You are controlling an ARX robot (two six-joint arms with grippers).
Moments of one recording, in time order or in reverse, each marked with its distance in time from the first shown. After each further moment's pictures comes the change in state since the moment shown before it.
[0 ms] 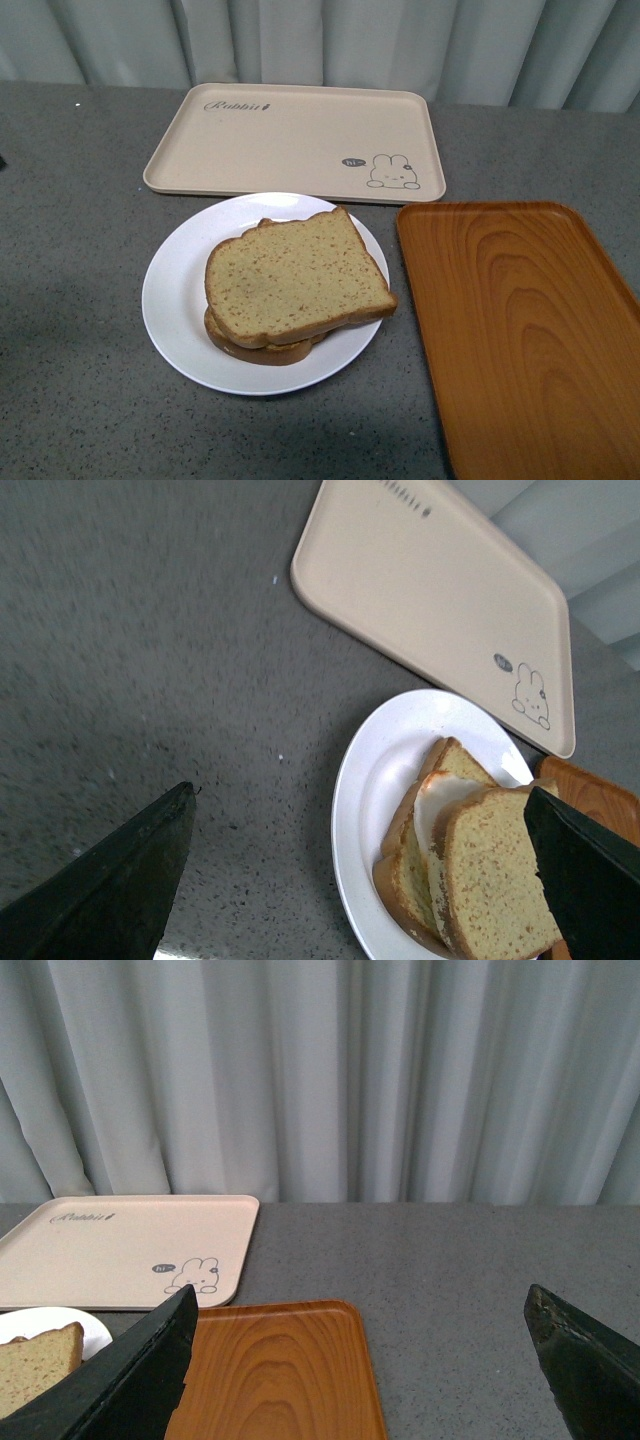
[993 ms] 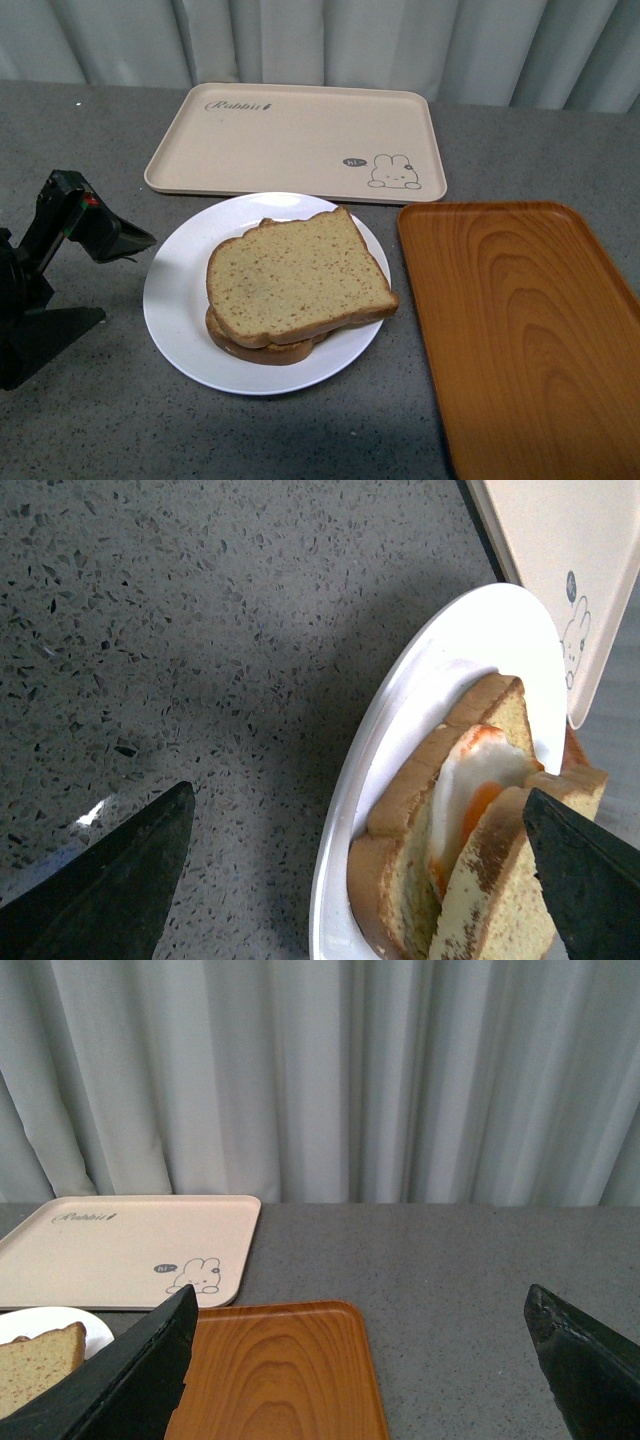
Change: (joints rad) left arm -0.127 0.483 0.179 0.128 0.100 -0.332; right arm 0.000 0.000 0.000 0.000 0.000 0.000
